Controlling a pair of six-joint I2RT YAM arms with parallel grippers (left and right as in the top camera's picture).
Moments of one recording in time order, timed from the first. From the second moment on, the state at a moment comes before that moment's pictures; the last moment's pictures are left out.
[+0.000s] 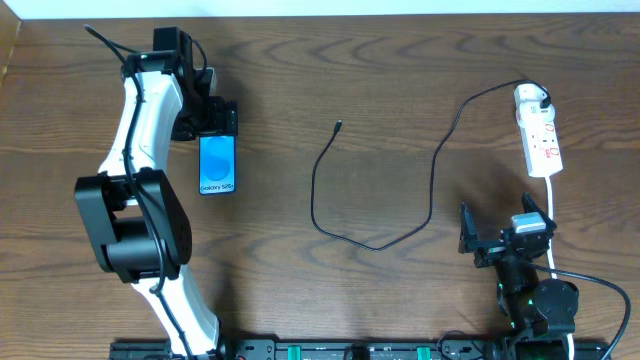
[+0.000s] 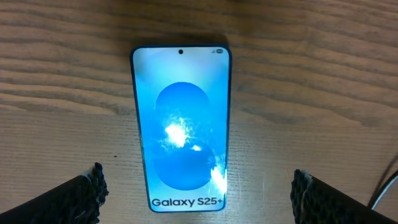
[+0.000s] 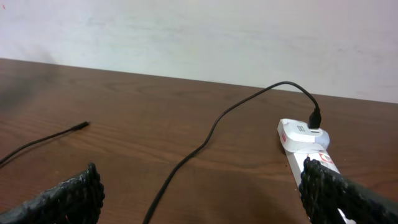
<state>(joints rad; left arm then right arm) 0.08 2.04 1.71 -1.11 0.07 0.03 0.05 0.01 0.01 -0.06 -0.10 -0.06</state>
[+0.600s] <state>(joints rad) 0.11 2.11 1.71 -1.08 0.07 0.03 0.05 0.01 0.01 -0.06 -0.10 -0.06</state>
